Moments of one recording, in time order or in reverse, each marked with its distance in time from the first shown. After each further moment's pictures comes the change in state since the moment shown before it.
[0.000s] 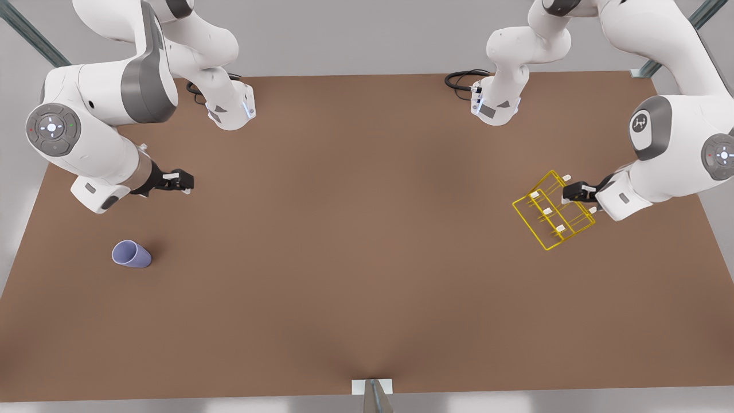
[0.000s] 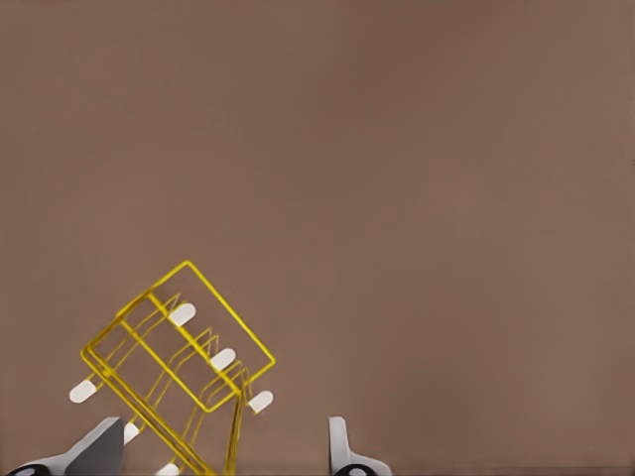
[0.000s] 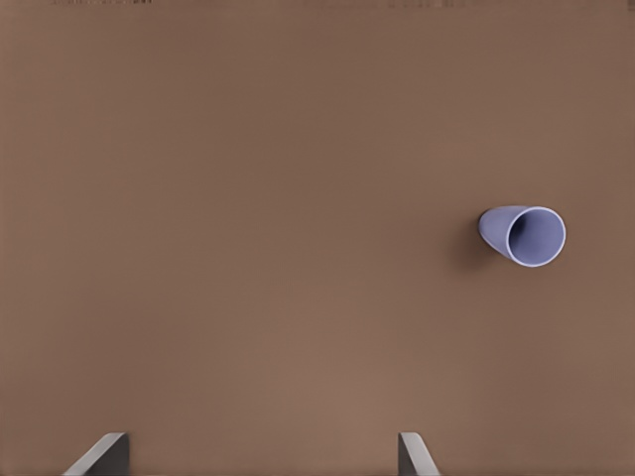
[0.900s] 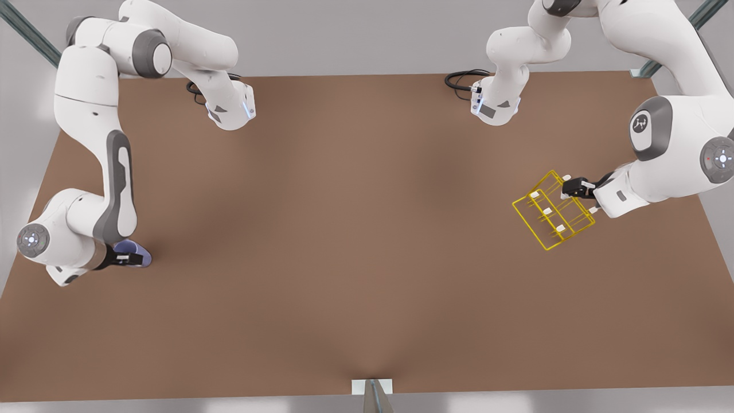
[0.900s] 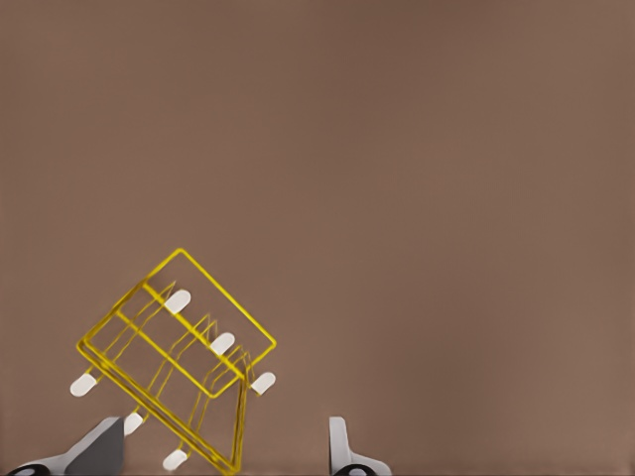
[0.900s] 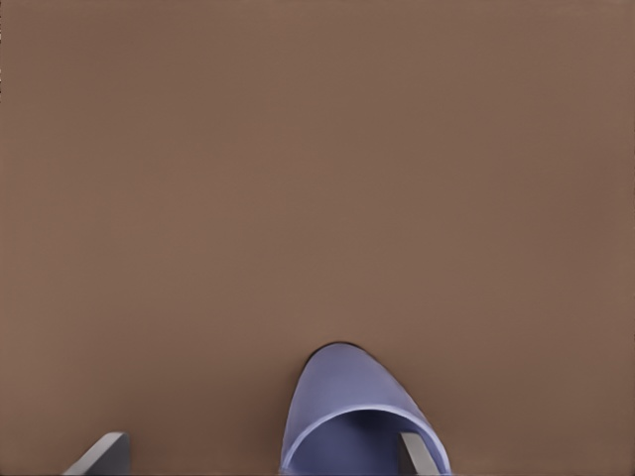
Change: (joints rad) left arm 0.005 0.002 0.000 0.000 0.003 -0.040 0.063; right arm -0.308 0.314 -0.146 -0.383 0.051 0.792 -0.354
